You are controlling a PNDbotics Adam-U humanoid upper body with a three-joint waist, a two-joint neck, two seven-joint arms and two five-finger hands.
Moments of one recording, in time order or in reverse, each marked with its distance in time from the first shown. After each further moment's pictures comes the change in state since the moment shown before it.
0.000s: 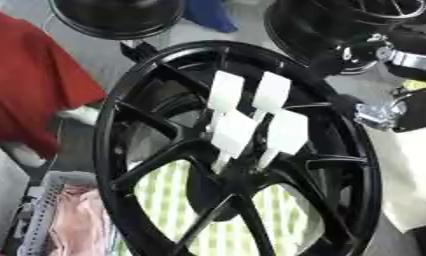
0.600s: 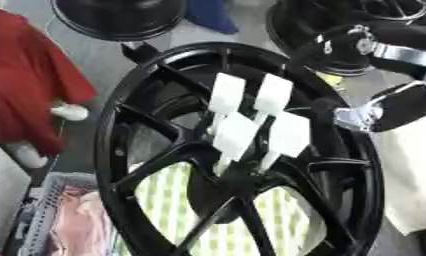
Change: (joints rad) left arm -0.002 0.000 0.000 0.000 -0.001 -0.004 -0.001; right arm -0.071 0.028 -0.014 0.000 0.027 0.031 -0.013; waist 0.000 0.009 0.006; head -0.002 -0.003
